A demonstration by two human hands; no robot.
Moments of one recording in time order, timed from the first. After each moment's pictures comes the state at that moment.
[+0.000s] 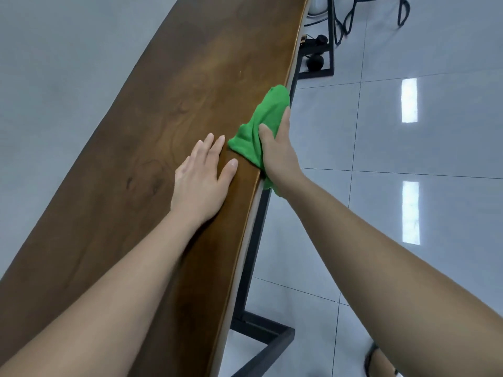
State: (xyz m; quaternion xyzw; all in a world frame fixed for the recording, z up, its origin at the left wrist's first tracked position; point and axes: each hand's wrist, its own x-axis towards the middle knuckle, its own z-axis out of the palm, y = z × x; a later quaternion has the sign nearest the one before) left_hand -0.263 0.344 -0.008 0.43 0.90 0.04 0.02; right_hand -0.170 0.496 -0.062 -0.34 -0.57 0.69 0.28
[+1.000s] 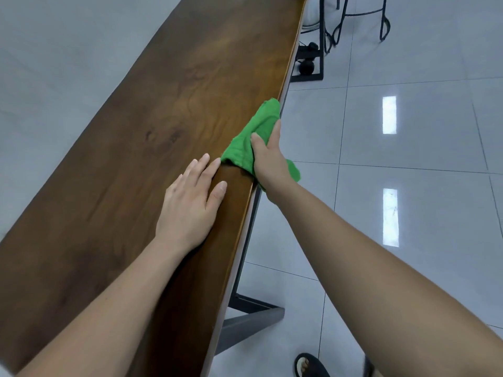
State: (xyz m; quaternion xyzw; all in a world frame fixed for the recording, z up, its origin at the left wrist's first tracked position) left_hand -0.188 0.175 -0.012 0.46 0.89 0.06 0.01; right_hand -0.113 0.361 -0.056 -0.36 -0.57 0.69 0.25
